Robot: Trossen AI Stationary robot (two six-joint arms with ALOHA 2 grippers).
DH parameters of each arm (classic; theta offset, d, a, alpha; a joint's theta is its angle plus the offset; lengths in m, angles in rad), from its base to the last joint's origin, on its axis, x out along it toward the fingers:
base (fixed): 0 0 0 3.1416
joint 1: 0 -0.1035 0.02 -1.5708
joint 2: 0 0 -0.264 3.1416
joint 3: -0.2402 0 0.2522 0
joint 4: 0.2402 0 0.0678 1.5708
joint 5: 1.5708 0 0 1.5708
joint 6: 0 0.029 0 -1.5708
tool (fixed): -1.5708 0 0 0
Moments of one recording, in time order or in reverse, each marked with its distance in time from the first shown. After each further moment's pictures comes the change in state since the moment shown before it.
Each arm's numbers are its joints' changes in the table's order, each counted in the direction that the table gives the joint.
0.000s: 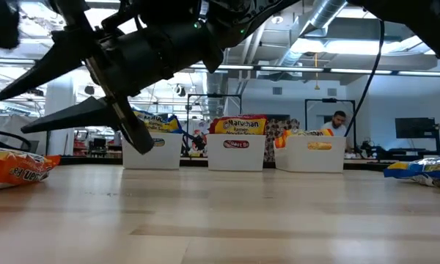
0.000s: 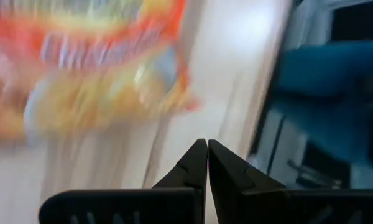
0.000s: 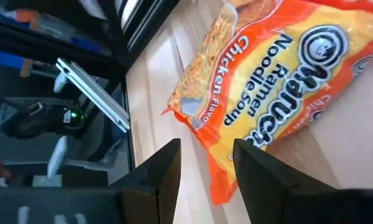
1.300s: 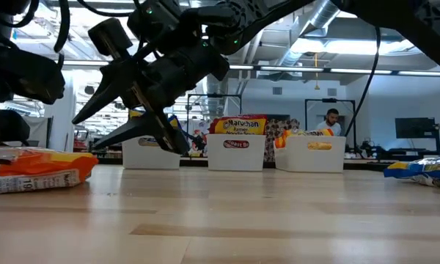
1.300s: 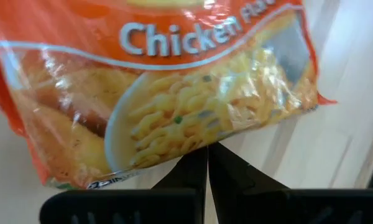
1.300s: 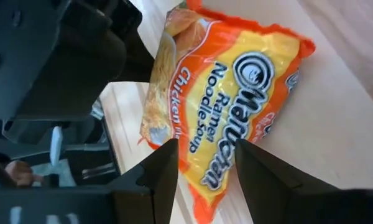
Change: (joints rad) left arm -0.170 -0.343 0.000 -0.123 0.062 0.208; right arm 0.129 0.035 0.000 0.253 0.197 -0.014
